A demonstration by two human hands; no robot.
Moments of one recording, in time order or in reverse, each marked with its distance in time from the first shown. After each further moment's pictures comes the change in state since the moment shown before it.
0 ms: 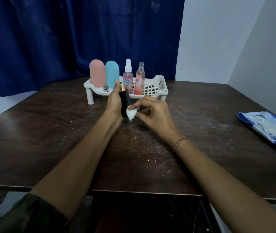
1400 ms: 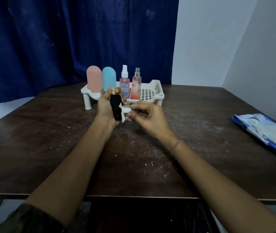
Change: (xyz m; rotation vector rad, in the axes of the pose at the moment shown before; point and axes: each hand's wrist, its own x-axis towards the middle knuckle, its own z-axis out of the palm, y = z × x) left_hand -0.001 0.009 -0.014 -0.335 -0.224 -0.079; right_hand 0.002 -0.008 0.005 0.343 0.017 0.265
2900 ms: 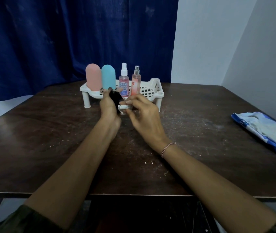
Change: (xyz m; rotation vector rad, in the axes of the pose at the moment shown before) left_hand 0.006 -0.010 0.006 0.164 0.366 0.090; right_hand -0.004 -0.007 0.017 -0.435 0.224 -0.397
